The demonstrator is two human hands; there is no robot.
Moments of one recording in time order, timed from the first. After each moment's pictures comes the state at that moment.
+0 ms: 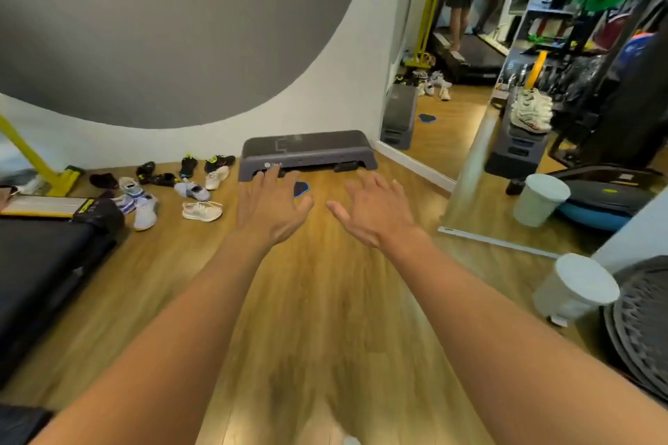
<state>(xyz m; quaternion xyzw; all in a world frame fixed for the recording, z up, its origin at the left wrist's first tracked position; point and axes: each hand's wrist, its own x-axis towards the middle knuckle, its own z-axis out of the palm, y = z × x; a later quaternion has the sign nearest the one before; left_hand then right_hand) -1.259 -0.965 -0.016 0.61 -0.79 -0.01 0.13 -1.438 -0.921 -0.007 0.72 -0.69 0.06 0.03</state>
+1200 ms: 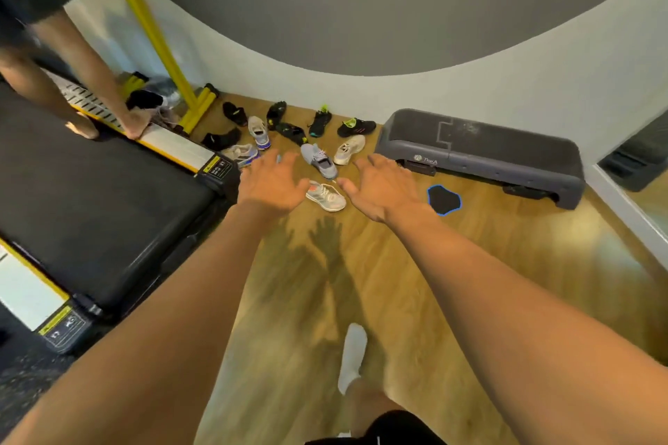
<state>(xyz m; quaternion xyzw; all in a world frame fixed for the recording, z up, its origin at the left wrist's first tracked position) -0.837 -1.513 -0.122 0.79 -0.60 -0.10 0.06 -1.026 -1.560 -0.107 0.84 -0.53 -0.01 -0.11</state>
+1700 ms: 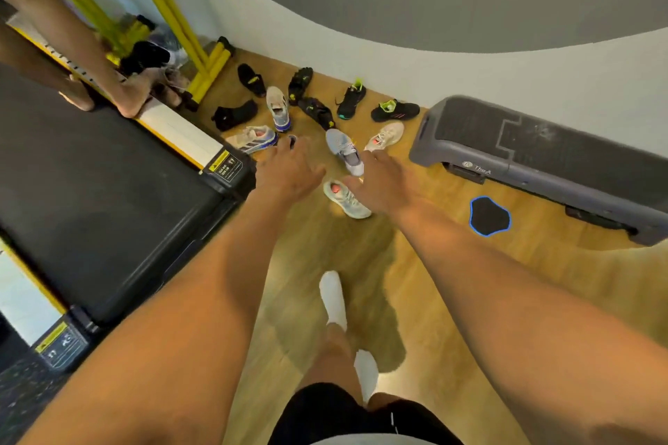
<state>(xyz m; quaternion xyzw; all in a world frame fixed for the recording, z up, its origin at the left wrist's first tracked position) -0.719 -1.775 -0.194 0.83 -0.51 -0.20 0.03 -0.882 -1.825 -0.192 0.83 -0.50 -0.06 -0.23</state>
